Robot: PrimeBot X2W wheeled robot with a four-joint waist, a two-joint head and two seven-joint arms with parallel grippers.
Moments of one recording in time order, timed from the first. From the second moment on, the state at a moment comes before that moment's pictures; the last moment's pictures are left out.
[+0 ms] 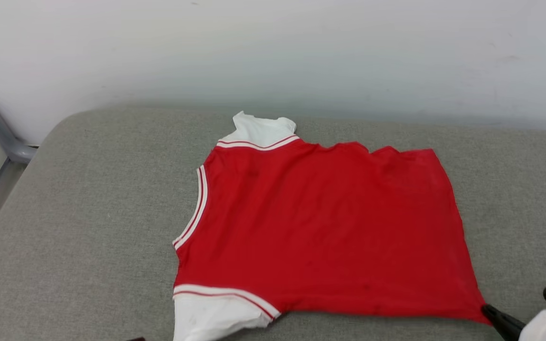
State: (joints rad) left arm 0.07 0.69 -0.64 -0.04 -0.44 0.03 0.02; right arm 0.01 -0.48 0.17 0.27 0.78 0.13 0.29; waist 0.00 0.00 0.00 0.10
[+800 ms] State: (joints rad) left arm -0.05 0.80 -0.57 -0.22 -0.46 0.01 0.15; right arm 0.14 -0.39 -0.09 -0.14 0.71 0.13 0.59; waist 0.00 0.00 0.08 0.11
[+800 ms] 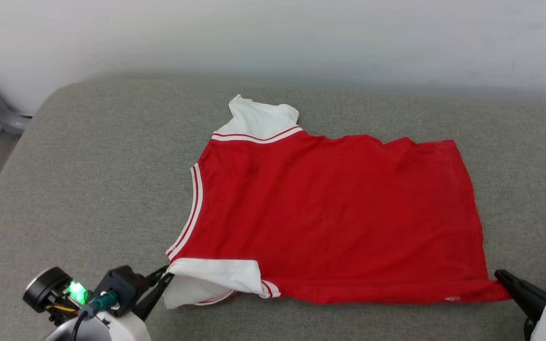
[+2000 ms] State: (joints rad) left arm -0.48 0.64 -0.67 0.30 -0.44 -0.12 0.12; right arm -0.23 -0.40 0.04 0.11 0.57 0.13 0.53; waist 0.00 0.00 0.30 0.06
